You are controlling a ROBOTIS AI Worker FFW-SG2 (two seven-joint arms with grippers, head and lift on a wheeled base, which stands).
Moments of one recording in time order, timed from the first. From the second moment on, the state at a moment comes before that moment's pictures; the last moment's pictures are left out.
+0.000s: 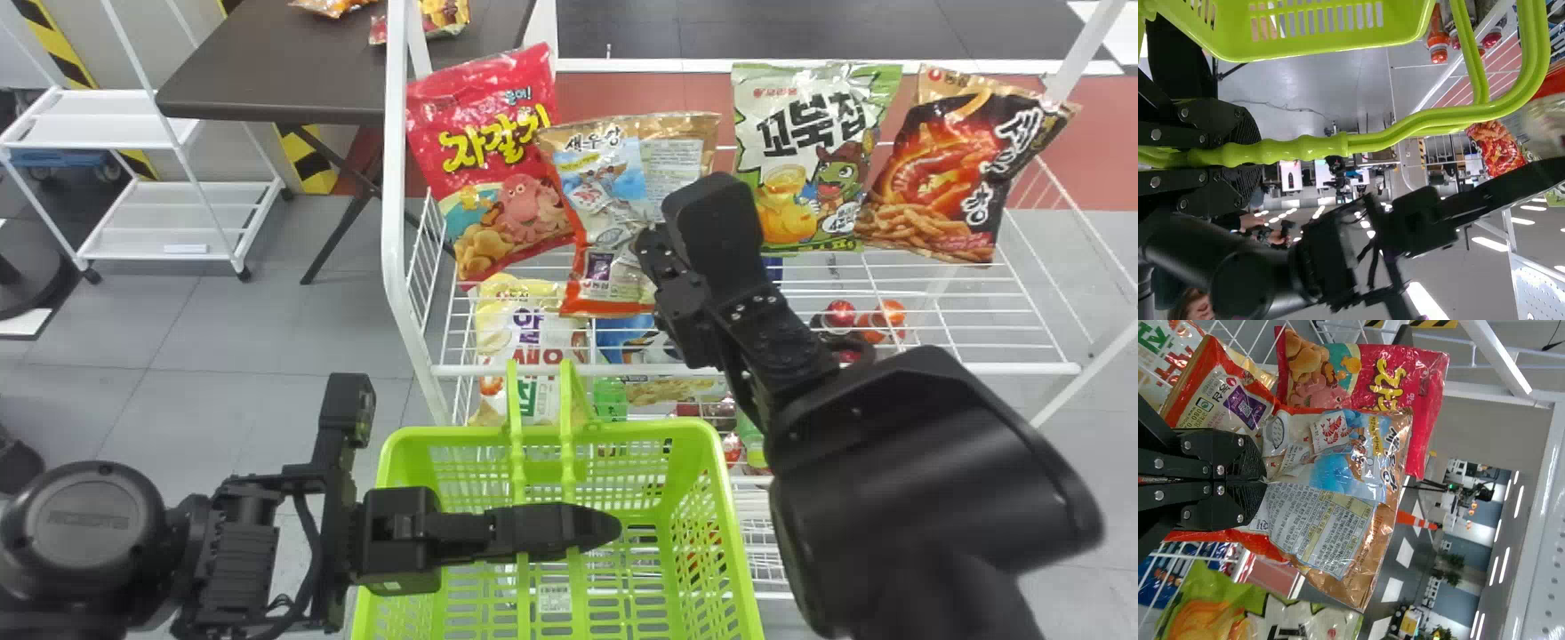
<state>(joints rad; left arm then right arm) 0.13 0.25 0.17 -1.78 1.13 1.57 -0.60 0.06 0.00 0.41 -2.04 0.32 0.77 0.10</state>
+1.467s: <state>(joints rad) 0.14 0.24 0.21 -1.77 1.14 1.57 -0.61 0.32 -0.05 0.52 -2.29 0.23 1.29 0.26</state>
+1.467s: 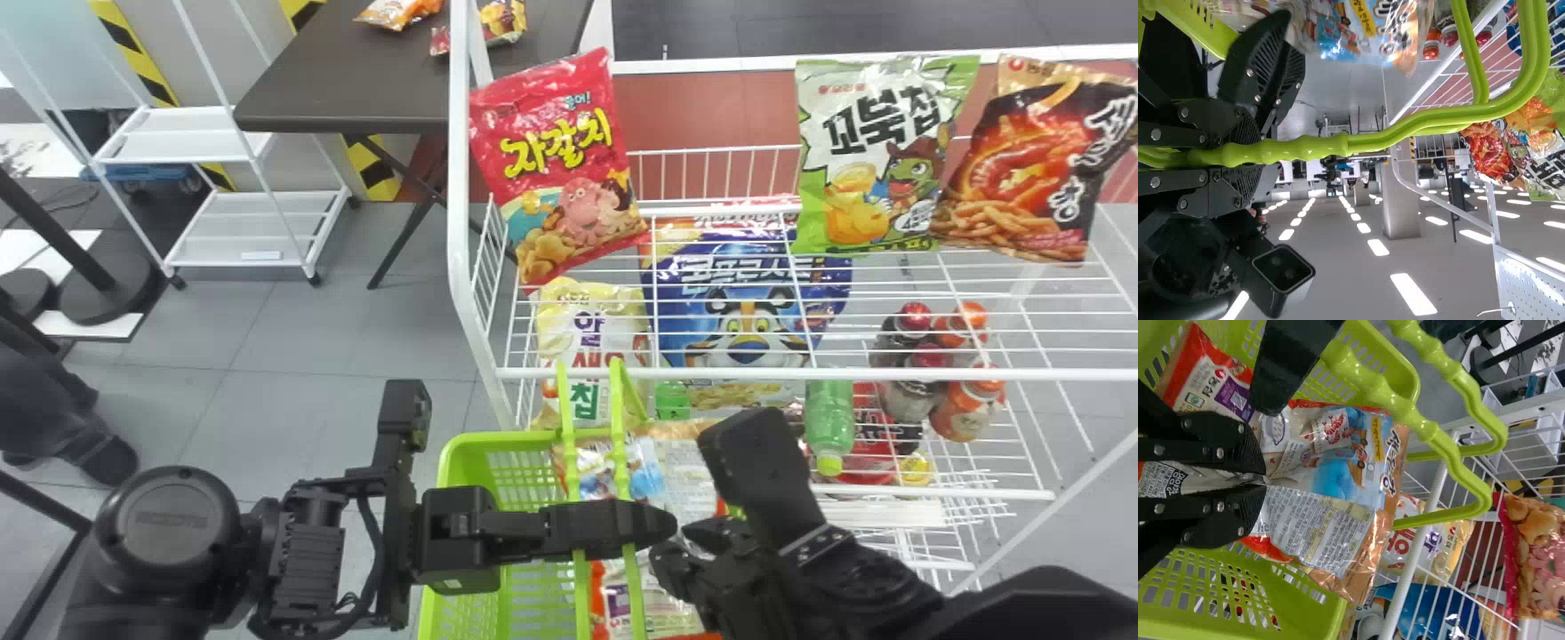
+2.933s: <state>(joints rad) 0.16 0.25 0.22 -1.77 1.14 1.57 -0.62 -0.21 -0.07 -0.21 -1.50 -0.07 0.43 0.22</state>
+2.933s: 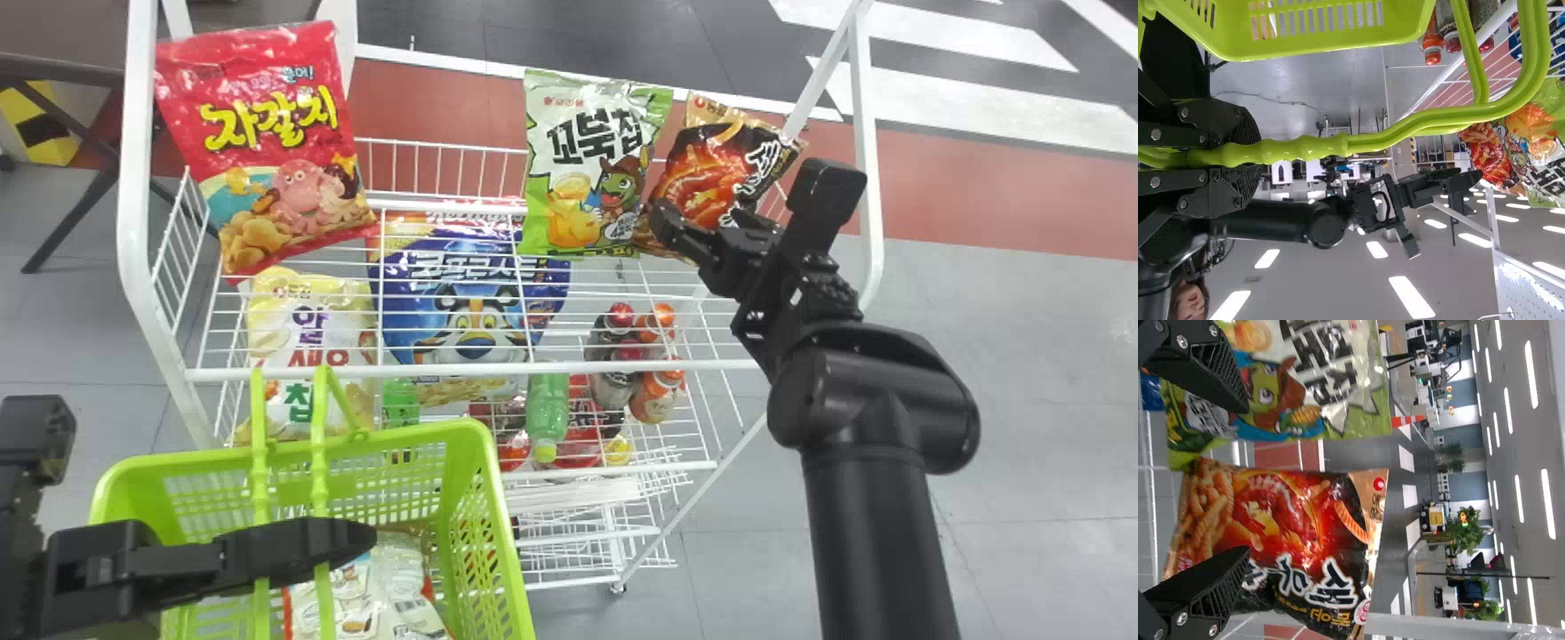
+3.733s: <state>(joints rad) 0.11 0.26 0.20 -1.73 1.14 1.57 -0.62 -0.46 -0.15 -0.21 -1.06 0.05 0.33 0.22</state>
